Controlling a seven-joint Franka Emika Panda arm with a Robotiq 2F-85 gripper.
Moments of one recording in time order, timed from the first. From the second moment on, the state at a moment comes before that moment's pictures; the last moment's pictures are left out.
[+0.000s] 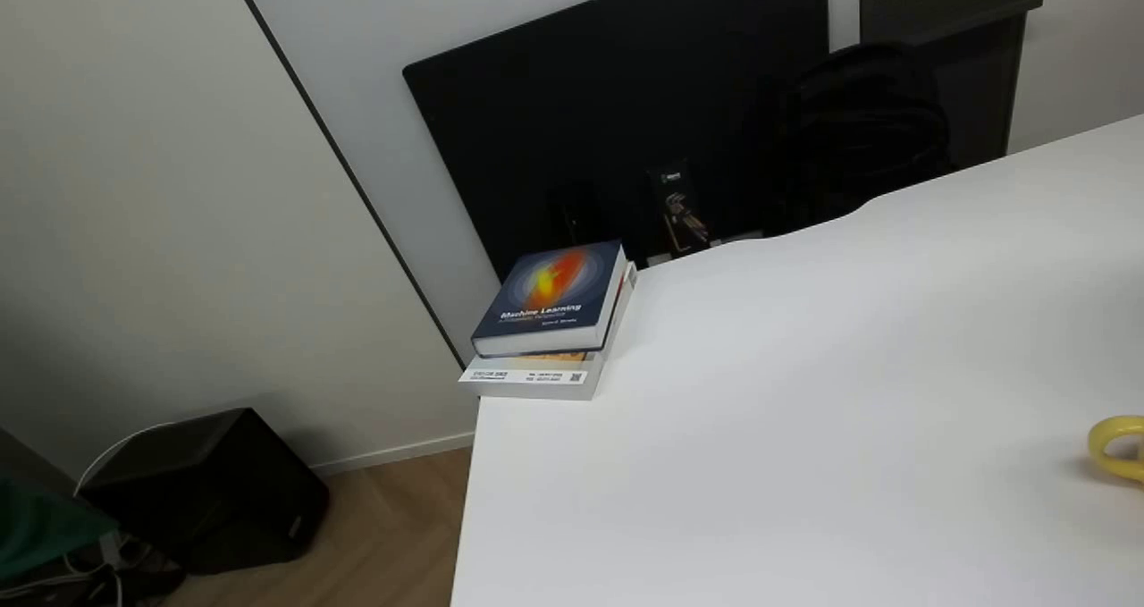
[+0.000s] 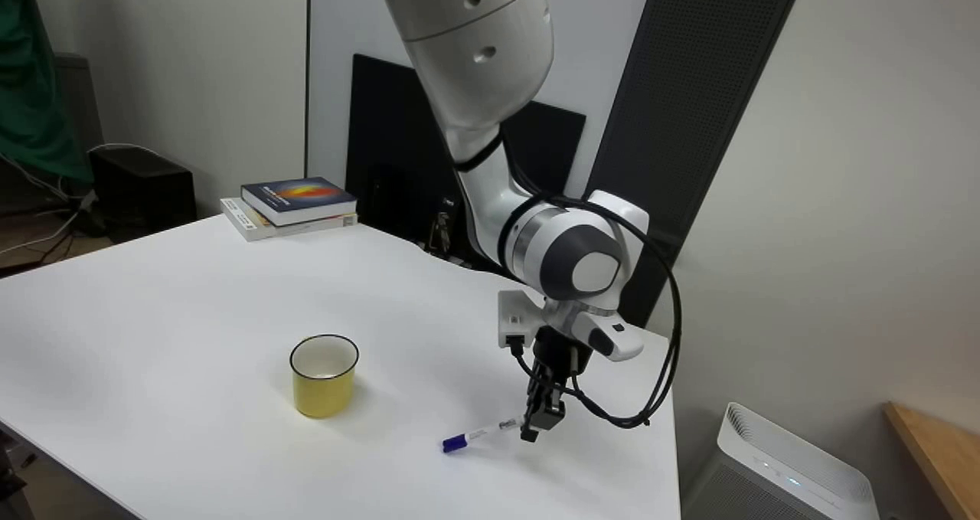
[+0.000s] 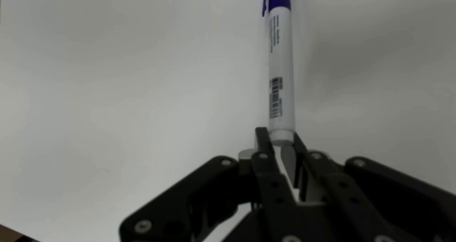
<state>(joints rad) -0.18 0.81 -0.30 -1.77 0.23 2.35 0.67</state>
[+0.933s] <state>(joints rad) -0.14 0.89 -0.34 -1.70 0.11 2.31 0.80</state>
